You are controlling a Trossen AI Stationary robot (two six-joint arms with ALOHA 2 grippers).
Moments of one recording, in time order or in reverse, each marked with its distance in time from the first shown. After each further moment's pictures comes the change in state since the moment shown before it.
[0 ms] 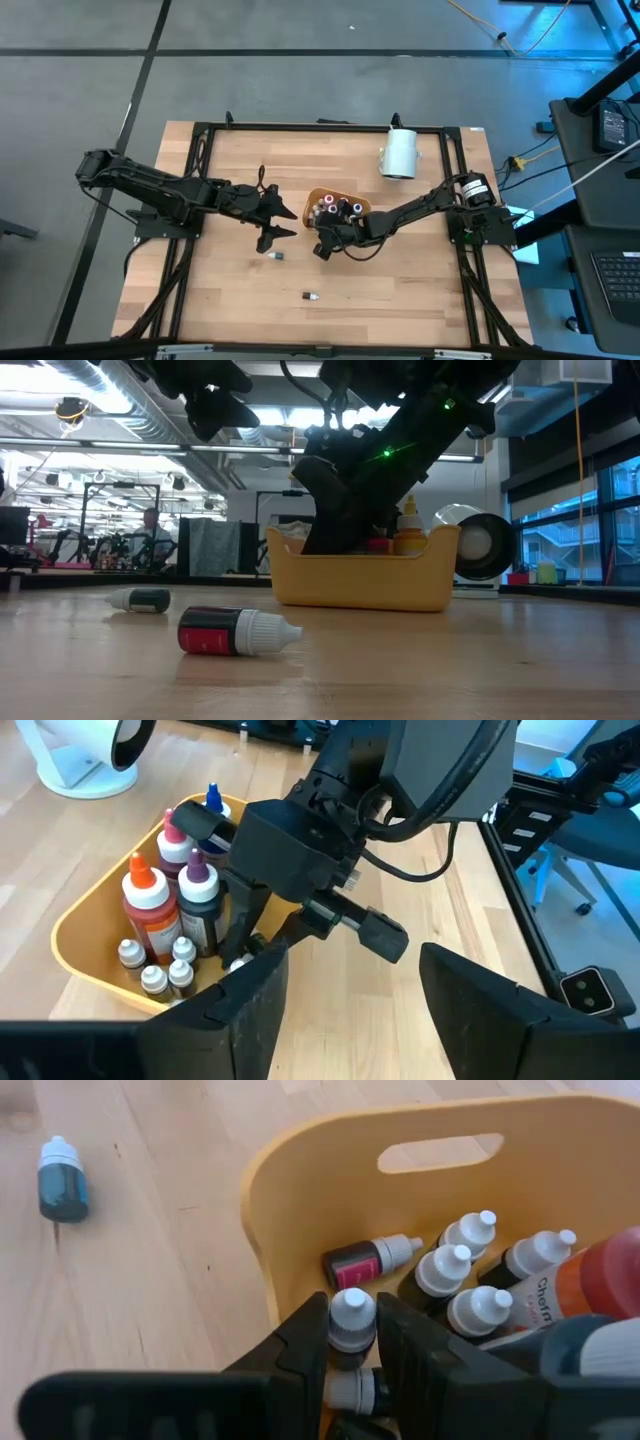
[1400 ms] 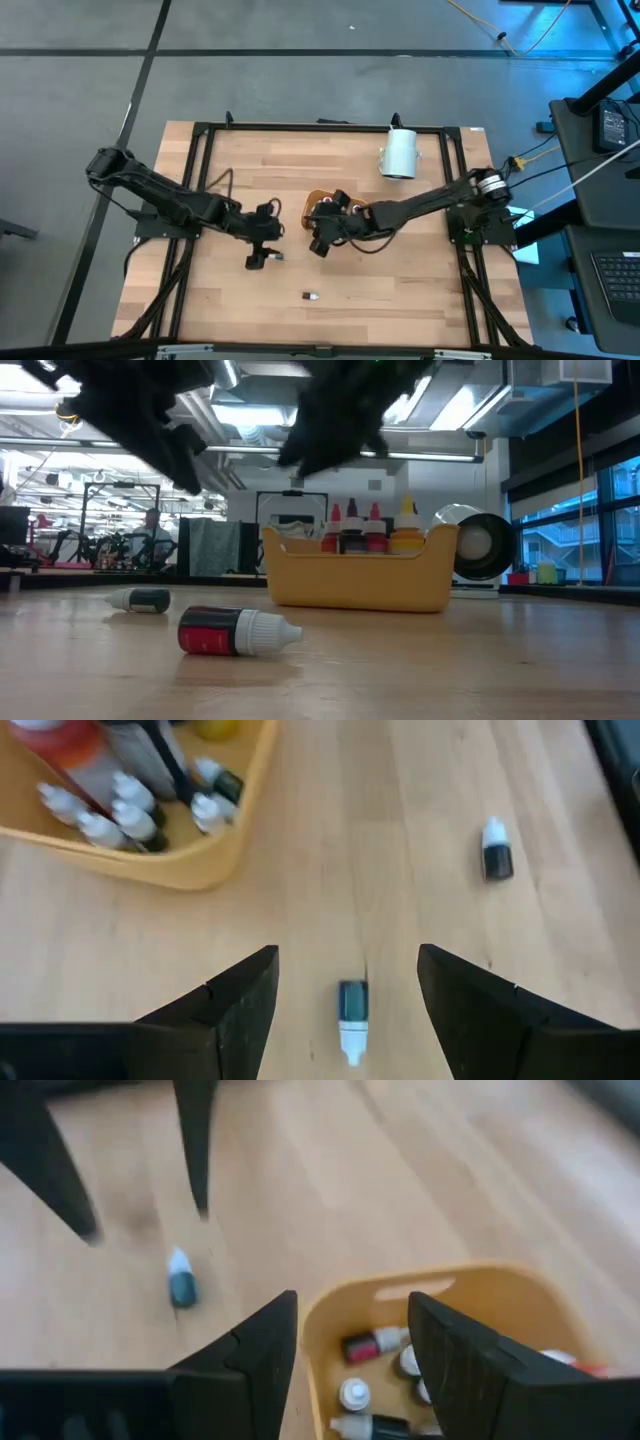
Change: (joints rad) left arm -0.135 0.105 -0.001 -0.261 -0.055 0.055; right arm 0.009 -0.108 0.175 -0.179 -0.026 -0.048
